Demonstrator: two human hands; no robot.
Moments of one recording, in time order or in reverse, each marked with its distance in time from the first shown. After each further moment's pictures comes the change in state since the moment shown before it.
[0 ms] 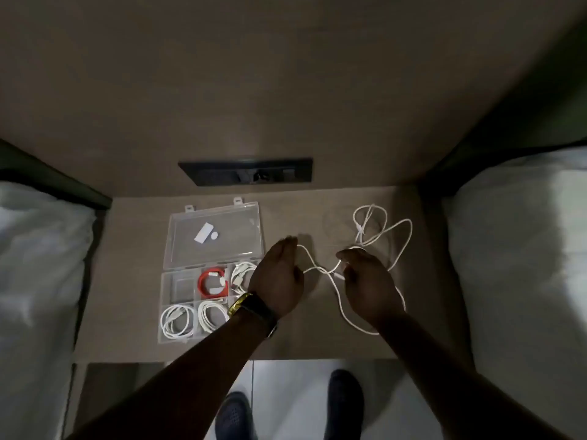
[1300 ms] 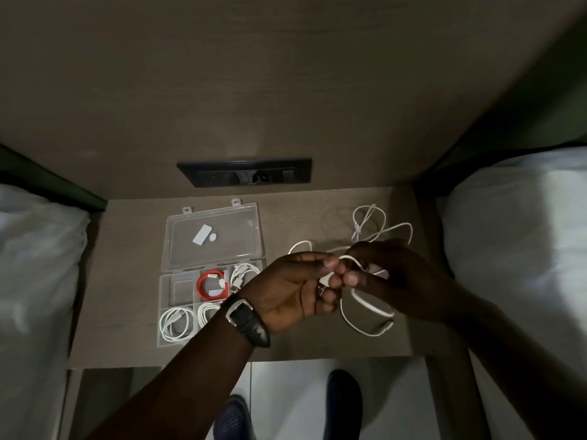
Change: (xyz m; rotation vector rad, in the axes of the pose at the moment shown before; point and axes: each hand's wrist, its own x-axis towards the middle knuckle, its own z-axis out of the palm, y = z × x) left_hand -0.014 0.053 -0.072 -1.679 -0.784 -0.290; right_hand 0.010 -0.031 -0.099 0.197 -0.326 -0.424
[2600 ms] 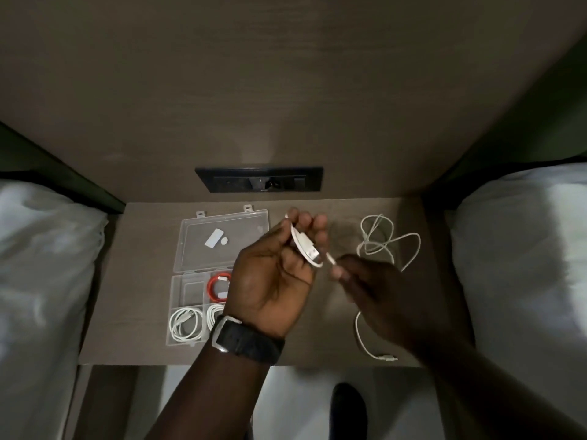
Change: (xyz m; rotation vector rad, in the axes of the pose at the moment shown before) left_hand -0.031 0.016 0.040 -0.564 0.177 0.538; right_hand -0.001 -0.032 0.044 -0.096 0.222 0.114
